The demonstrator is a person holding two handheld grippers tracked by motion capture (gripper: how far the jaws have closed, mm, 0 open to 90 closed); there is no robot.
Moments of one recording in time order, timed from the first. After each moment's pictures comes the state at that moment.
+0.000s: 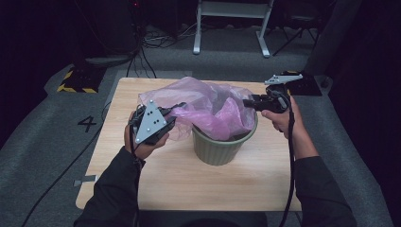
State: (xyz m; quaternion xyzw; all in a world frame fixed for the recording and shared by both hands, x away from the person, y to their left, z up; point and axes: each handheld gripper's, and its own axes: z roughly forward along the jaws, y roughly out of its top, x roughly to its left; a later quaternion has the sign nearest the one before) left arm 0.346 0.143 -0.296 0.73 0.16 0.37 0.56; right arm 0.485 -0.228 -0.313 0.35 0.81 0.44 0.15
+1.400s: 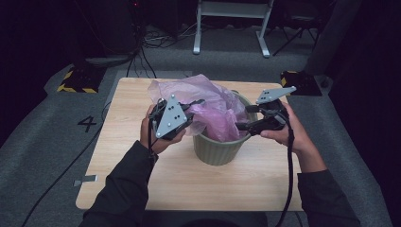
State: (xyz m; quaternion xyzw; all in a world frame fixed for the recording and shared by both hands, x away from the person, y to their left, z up) left arm 0.356 0.103 -0.283 0.74 0.12 0.36 0.55; right arm 0.425 -0.201 -0.298 0.24 0.87 0.40 0.14
